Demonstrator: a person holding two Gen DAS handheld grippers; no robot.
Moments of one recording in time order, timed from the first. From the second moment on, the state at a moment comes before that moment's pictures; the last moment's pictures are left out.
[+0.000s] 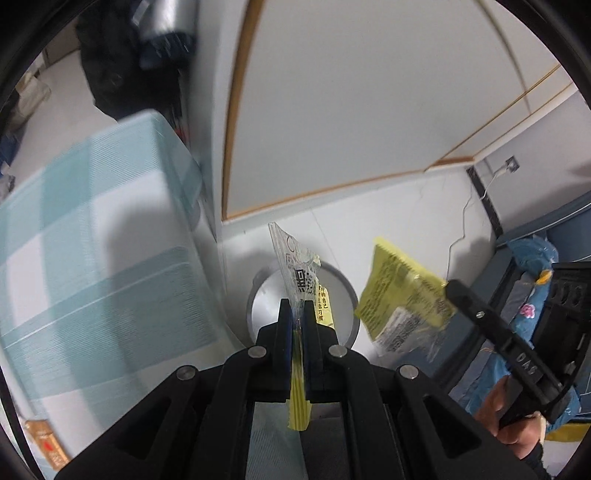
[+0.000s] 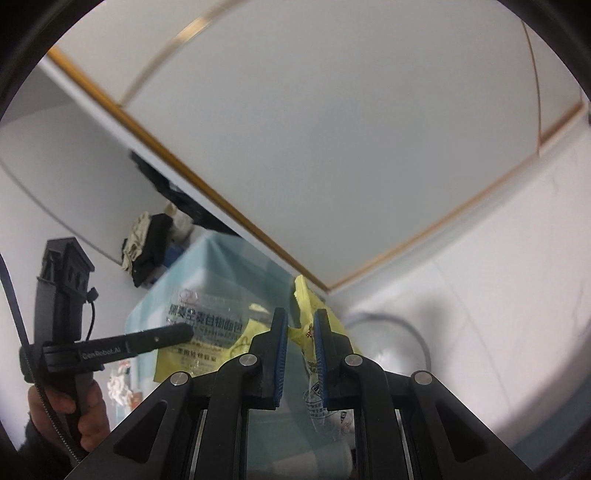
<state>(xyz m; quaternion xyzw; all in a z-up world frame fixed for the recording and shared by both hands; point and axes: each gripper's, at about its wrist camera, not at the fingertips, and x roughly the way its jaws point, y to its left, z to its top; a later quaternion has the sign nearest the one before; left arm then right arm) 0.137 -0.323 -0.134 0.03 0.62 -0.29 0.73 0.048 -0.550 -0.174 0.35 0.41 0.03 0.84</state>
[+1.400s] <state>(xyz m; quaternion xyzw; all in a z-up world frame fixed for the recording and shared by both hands) 0.123 -0.386 -0.188 0.12 0.71 -0.27 0.64 0.030 -0.580 -0.251 0.37 0.46 -0.01 0.81</state>
